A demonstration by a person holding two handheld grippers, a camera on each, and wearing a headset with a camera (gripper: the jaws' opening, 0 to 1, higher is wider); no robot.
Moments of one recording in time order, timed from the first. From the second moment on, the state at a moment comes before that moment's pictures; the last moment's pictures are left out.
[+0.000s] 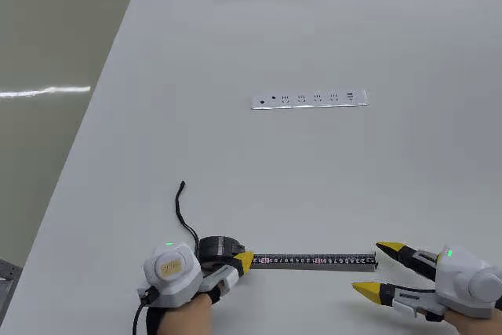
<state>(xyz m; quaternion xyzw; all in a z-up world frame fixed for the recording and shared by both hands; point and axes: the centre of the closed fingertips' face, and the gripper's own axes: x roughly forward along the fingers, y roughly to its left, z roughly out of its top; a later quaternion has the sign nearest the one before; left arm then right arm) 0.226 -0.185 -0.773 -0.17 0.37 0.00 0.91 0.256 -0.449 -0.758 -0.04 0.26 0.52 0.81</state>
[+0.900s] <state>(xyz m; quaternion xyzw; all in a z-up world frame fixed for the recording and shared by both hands) 0.236 -0.186 -0.774 -0.17 0.37 0.04 0.91 0.261 -0.450 -0.770 -0.04 0.27 0.53 0.81</state>
